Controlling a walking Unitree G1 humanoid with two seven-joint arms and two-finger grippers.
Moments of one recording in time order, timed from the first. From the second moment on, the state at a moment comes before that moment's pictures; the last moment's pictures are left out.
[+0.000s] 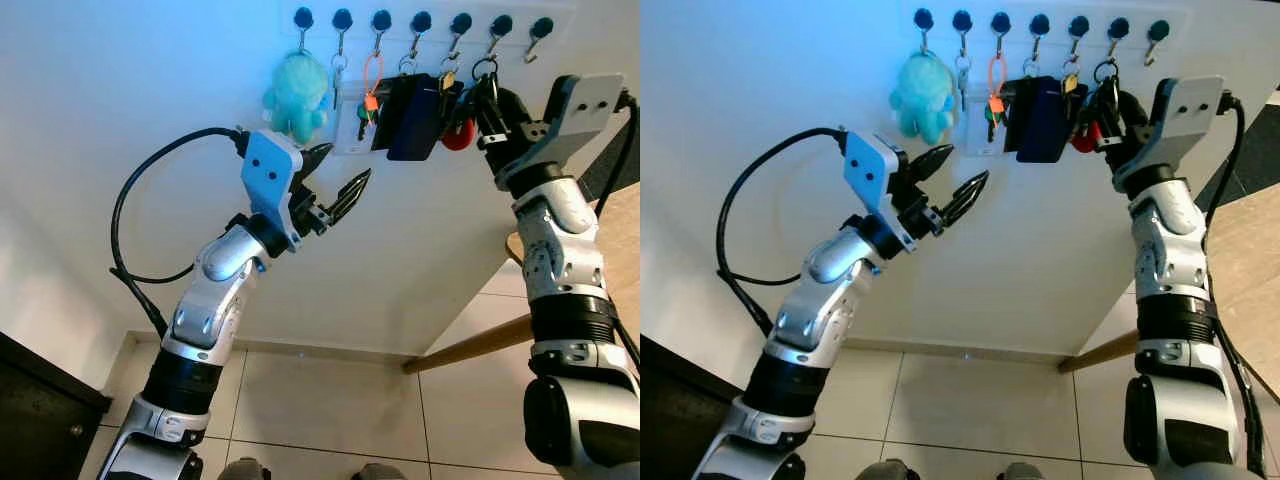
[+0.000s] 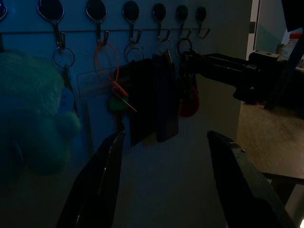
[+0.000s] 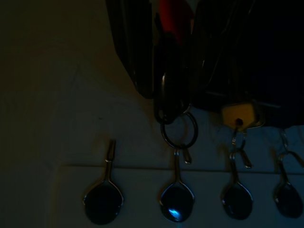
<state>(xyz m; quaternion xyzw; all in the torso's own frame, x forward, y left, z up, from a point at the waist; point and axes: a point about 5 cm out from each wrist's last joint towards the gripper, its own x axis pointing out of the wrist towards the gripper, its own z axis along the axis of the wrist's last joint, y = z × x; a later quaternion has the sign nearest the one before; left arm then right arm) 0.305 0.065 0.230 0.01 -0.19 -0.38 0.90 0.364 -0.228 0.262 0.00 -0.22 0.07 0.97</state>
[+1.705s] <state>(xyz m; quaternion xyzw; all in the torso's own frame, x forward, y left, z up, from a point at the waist) 0.305 0.066 0.231 0.00 -0.19 -0.38 0.91 0.375 -0.224 0.263 0.03 -0.21 0.08 0.98</state>
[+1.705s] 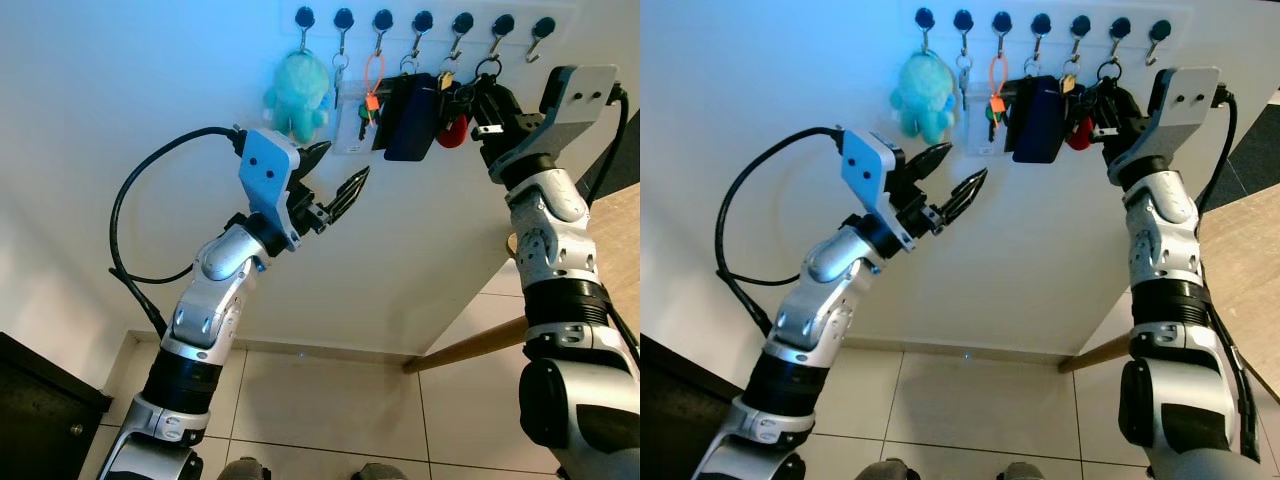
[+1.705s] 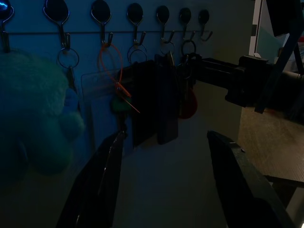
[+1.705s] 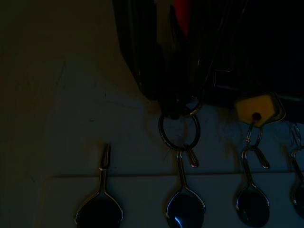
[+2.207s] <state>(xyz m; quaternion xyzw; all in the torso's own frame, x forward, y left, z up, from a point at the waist) 0.305 0.066 0.231 0.00 -0.19 -0.38 0.91 0.367 -0.222 0.274 0.04 -0.24 0.08 0.97</state>
